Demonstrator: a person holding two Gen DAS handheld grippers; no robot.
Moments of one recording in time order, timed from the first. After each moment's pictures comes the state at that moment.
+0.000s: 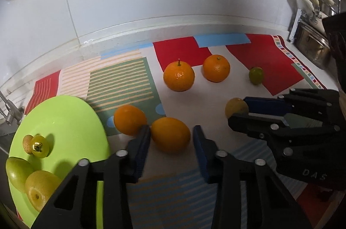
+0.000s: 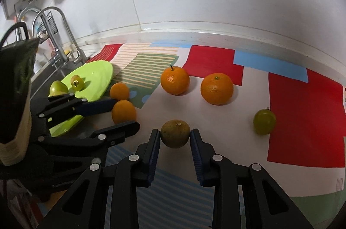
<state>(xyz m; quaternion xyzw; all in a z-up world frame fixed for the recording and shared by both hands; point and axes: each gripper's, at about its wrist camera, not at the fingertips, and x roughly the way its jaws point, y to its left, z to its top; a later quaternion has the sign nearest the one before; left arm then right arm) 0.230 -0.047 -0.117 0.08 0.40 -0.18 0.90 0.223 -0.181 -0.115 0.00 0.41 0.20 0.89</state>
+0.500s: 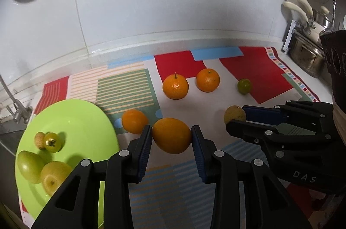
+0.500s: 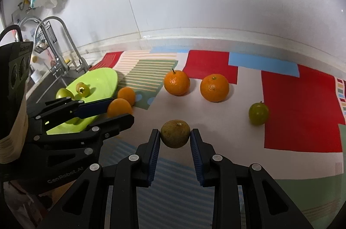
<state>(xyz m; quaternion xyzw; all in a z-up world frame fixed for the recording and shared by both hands) 0.203 -0.038 -0.089 0.07 0.37 -0.18 0.91 0.199 -0.182 -0.098 0.02 0.40 0.18 0.90</state>
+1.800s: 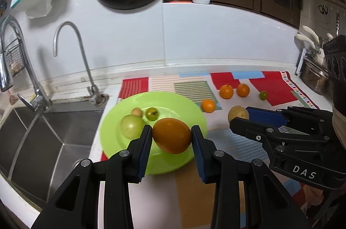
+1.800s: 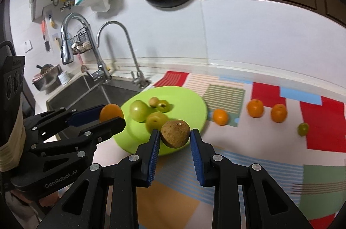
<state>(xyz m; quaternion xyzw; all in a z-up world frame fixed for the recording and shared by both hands) 0.095 0.100 -0.026 0.04 0.31 -0.09 0.95 0.116 -0.060 -0.035 0.01 0.33 0.24 0.91</state>
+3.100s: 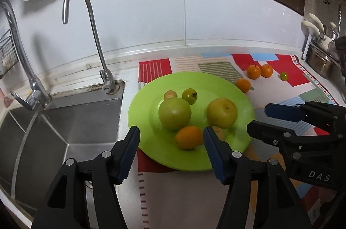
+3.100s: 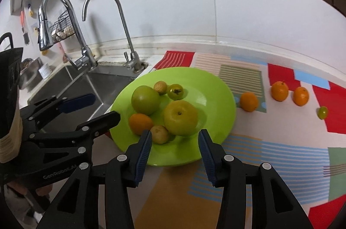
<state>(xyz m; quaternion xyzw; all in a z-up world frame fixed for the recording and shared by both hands) 0.131 0.173 -0.064 0.06 0.34 -0.11 0.93 0.132 0.016 -0.071 0.00 0.38 0.17 0.91</state>
